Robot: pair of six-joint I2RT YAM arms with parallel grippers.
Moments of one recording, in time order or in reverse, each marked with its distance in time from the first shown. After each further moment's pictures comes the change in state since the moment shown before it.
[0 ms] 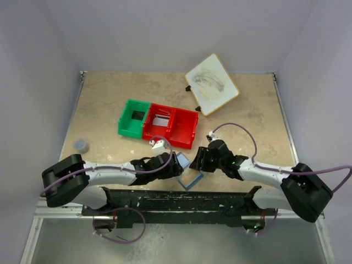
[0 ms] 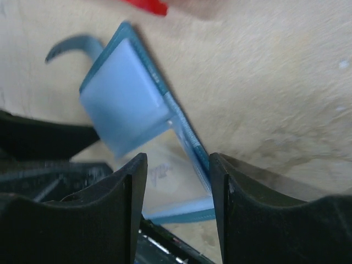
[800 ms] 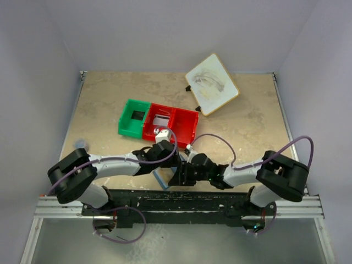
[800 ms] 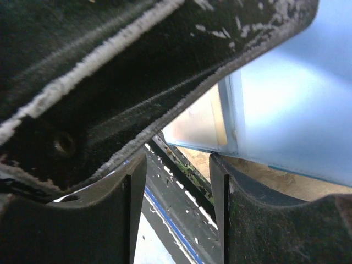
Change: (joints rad) left arm 0.150 0.066 0.088 -0.023 0.013 0.298; right arm 0.325 0.268 0.000 0.436 -0.112 0.221
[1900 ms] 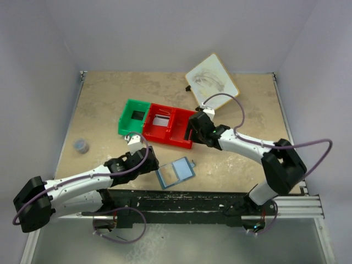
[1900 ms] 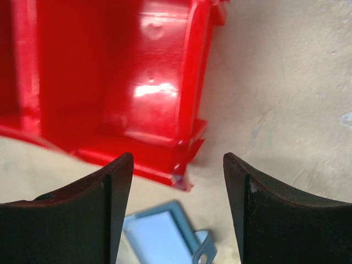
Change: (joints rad) left arm 0.016 -0.435 -0.121 -0.402 -0.218 -0.156; right arm -0.333 0.014 0.534 -0.724 0.507 -0.259
